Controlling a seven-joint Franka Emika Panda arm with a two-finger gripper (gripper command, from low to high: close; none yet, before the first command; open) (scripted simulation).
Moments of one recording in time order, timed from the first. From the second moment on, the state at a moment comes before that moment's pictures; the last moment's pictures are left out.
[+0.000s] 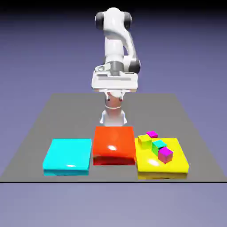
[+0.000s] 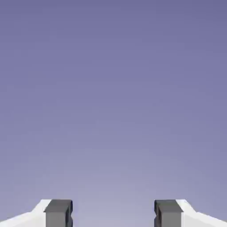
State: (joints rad) arm 0.06 -0.53 0.03 -2.82 0.02 3.01 0.77
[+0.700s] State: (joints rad) arm 0.62 0.16 0.22 -2.89 0.11 2.92 1.11
